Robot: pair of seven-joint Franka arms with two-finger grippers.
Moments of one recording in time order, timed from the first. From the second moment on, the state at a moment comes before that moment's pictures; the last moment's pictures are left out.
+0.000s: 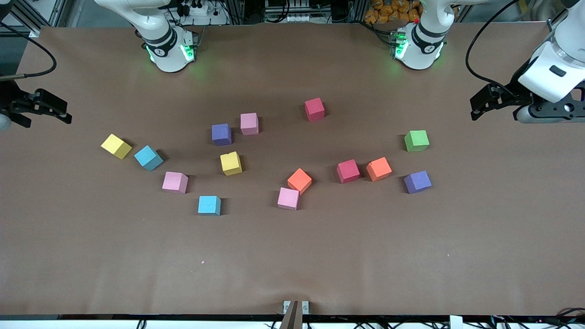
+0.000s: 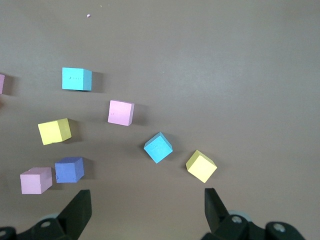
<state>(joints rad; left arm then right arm) -0.06 -0.04 -0.10 -1.61 0.01 1.61 -0.16 0.03 -0.02 -0.08 -1.59 0.02 1.56 -0.13</state>
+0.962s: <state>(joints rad) -0.09 0.03 -0.21 -1.69 0.01 1.71 -0.33 0.03 0.00 -0.08 -1.59 0.02 1.56 -0.13</state>
